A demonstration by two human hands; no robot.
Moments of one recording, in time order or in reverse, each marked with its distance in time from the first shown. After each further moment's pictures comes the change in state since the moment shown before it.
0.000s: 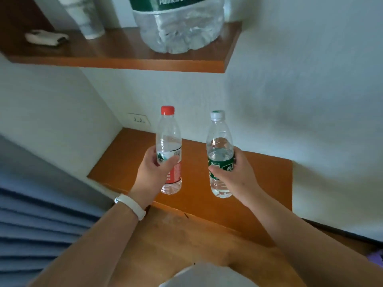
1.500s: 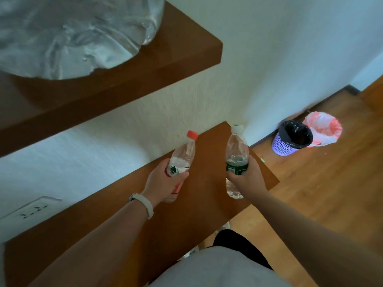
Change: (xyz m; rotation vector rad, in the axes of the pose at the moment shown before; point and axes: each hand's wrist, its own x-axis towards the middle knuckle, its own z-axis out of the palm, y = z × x) left_hand 0.212 -0.066 0.106 0.416 -0.972 0.410; right_hand 0.008 0.090 0.056 -0.102 0.947 0.596
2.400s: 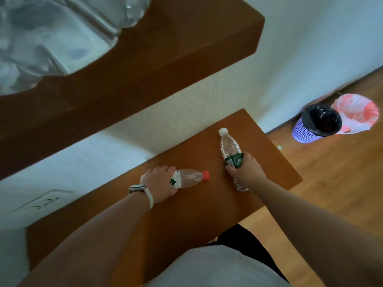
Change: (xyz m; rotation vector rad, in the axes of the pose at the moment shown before) left_hand 0.035 -0.064 -0.014 0.981 -0.256 0.105; right_hand 0.065 0.024 0.052 -0.525 -0.302 0.163
